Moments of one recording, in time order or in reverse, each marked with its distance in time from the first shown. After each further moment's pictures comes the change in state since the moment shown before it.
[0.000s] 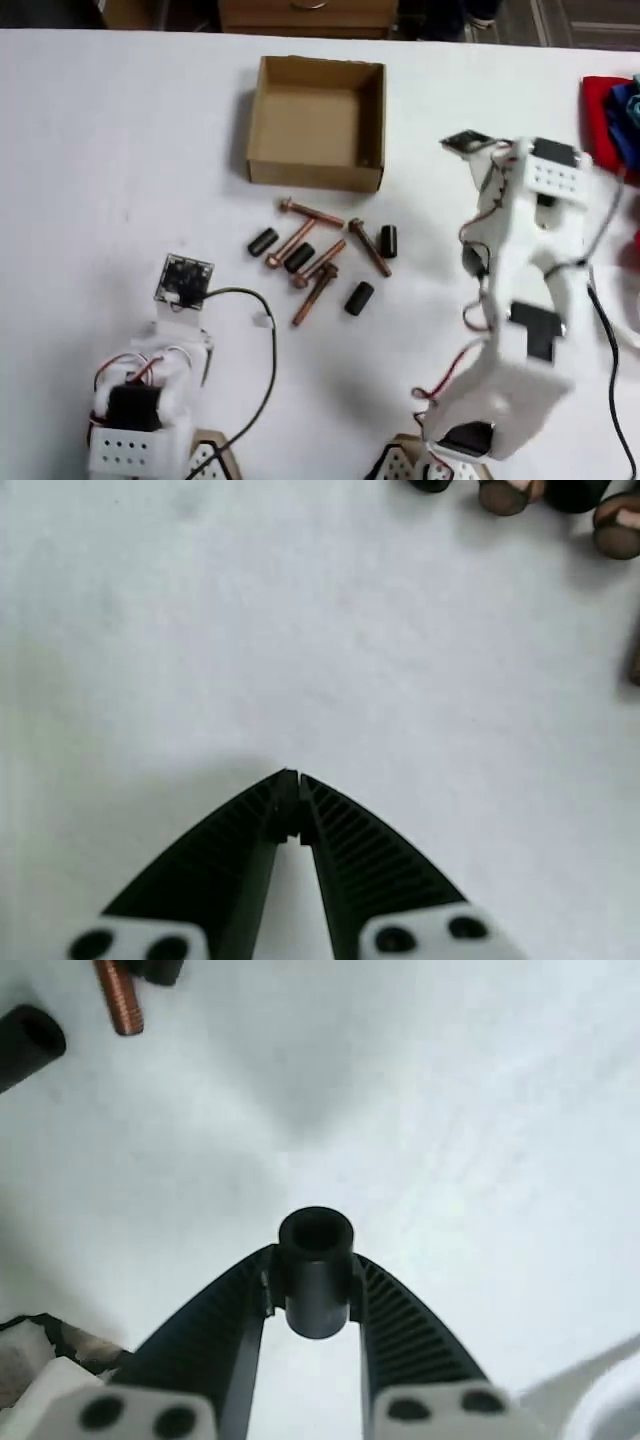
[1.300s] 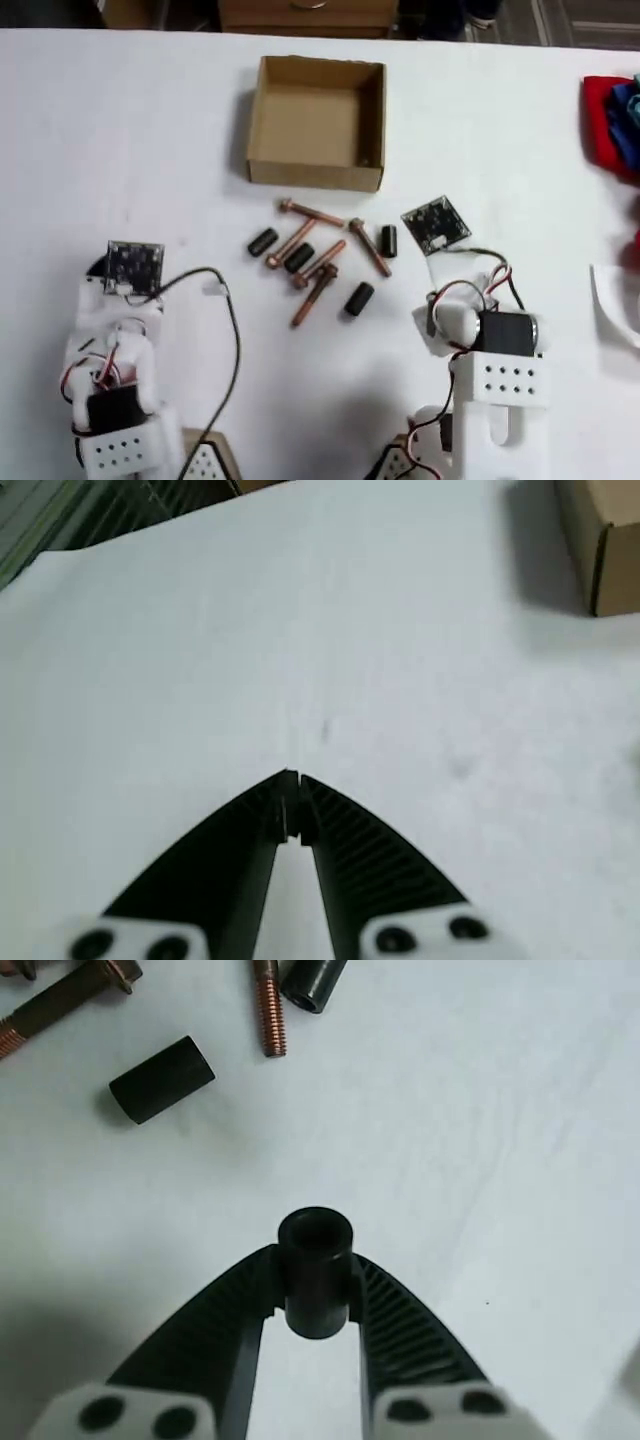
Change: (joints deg) left arm -18.9 0.0 -0.3 -31.8 -13.3; right arm -13.0 -70.3 59.1 -17.6 -17.5
